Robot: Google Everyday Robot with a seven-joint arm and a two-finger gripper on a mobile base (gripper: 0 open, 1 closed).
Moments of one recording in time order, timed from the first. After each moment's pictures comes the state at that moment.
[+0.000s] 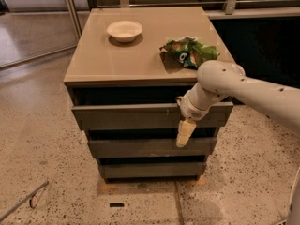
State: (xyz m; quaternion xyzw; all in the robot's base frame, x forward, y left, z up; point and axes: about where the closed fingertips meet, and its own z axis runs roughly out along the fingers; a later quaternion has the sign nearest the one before) arm 0.608 -0.113 0.642 -0.68 0.71 0.09 0.18
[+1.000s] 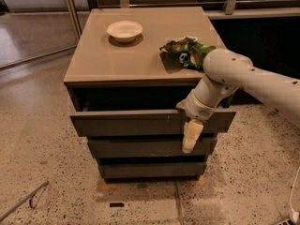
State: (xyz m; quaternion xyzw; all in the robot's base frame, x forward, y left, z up) arm 0.556 -0.117 0.675 -0.68 0.70 0.16 0.12
